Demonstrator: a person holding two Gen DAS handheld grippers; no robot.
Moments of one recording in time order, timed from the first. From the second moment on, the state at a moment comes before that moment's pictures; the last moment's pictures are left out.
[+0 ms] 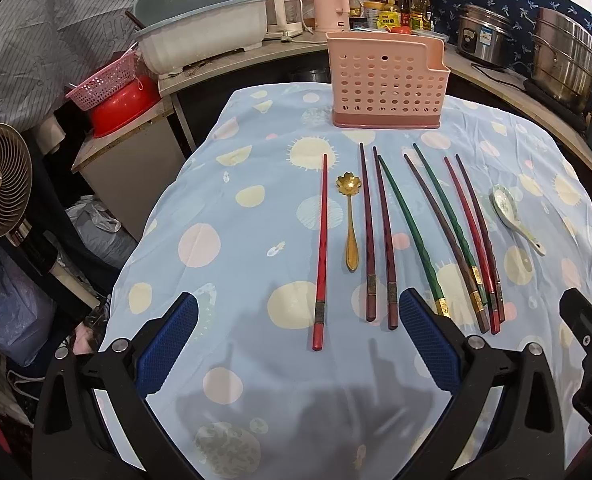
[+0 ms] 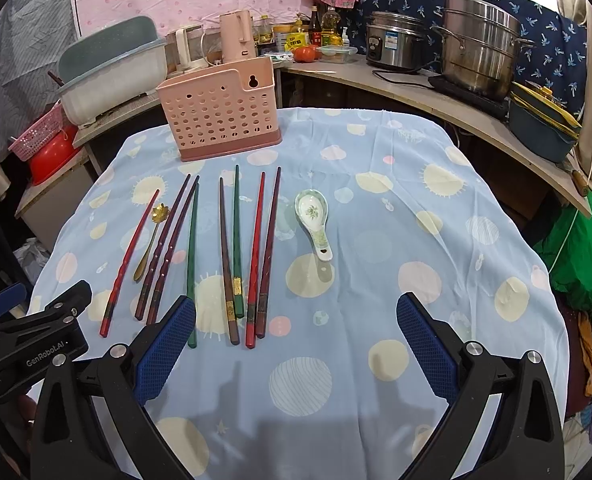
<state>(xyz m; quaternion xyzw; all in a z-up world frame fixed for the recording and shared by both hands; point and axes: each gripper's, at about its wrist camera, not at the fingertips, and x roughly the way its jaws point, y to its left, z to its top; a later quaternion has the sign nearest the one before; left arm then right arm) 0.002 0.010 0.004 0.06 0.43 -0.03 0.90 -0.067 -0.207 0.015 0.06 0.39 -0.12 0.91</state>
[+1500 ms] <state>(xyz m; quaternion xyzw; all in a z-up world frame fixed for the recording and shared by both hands) 0.000 0.012 0.010 0.05 0.42 -0.02 0.91 -0.067 -0.213 0.021 0.07 0.38 -0.12 0.91</state>
